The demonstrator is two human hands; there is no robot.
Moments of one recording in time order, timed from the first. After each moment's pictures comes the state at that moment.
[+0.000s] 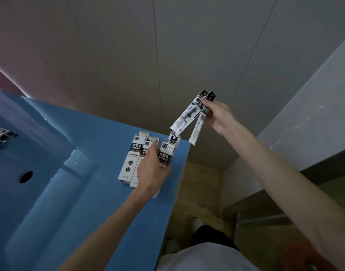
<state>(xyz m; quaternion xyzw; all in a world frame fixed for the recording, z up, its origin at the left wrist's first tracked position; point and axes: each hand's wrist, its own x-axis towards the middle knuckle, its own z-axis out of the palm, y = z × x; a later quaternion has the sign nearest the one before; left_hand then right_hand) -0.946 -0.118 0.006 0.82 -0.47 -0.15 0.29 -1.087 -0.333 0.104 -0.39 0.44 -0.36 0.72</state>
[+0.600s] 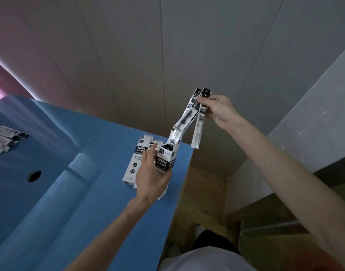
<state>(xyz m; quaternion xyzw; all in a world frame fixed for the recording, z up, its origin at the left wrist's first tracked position) -0.949 -0.090 0.021 0.79 -0.44 -0.15 0.41 -1.073 -0.334 0.136 -0.53 0.44 -0.32 0.65</state>
